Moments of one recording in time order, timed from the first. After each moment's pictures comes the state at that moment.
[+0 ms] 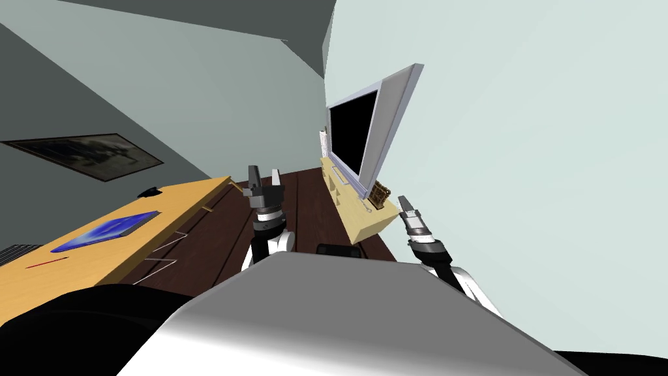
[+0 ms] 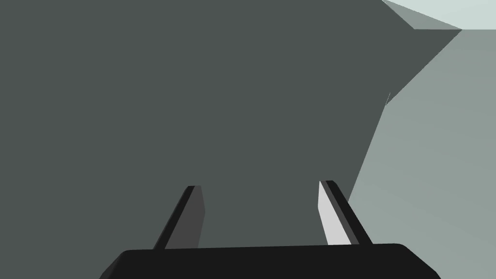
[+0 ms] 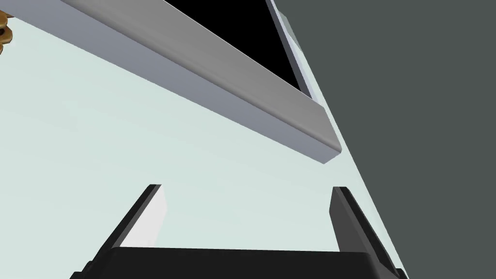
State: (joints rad) left arm 0.52 -0.01 -0.04 -2.37 -0.06 -0.62 0.16; right arm 0.68 -0.34 -0.06 -2.17 0.19 -0.49 0.04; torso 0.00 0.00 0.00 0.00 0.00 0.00
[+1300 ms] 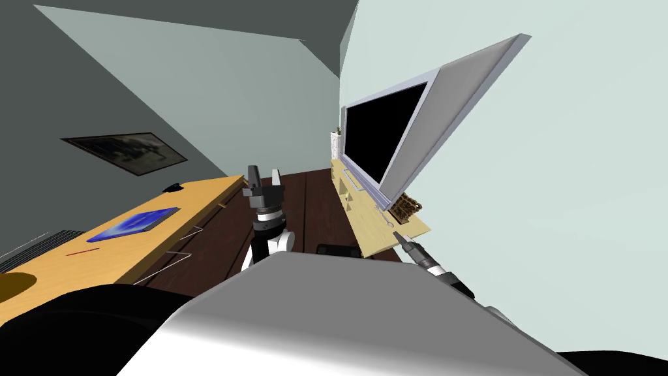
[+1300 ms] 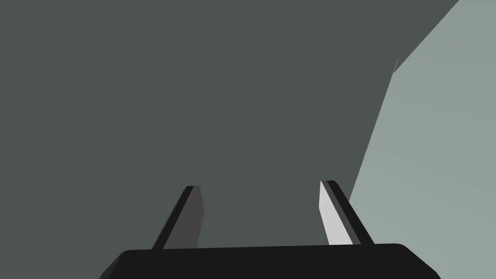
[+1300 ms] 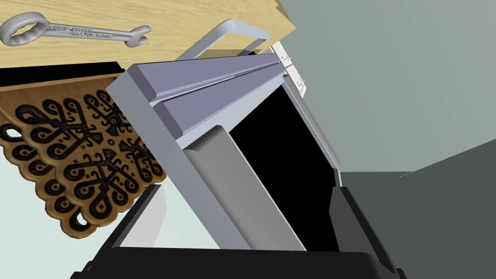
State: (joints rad) left arm 0.52 -0.01 -0.04 -2.37 -0.06 -0.62 0.16; right arm 0.87 -0.61 -0.04 -1.86 0.33 -0.48 0.16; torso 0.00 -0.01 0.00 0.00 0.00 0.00
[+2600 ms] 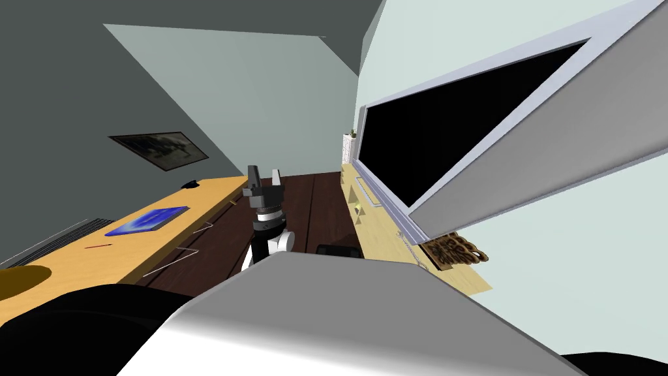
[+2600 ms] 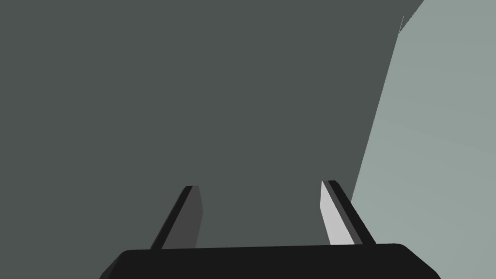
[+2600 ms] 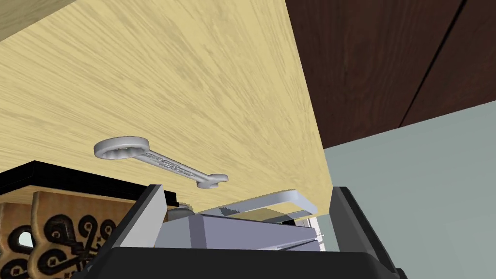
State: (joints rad) left arm 0.52 -0.01 -0.04 -2.37 -0.06 -0.62 0.16; right arm 0.99 -0.82 0.09 -1.53 0.44 -0.38 0.26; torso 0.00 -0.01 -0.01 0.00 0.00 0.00
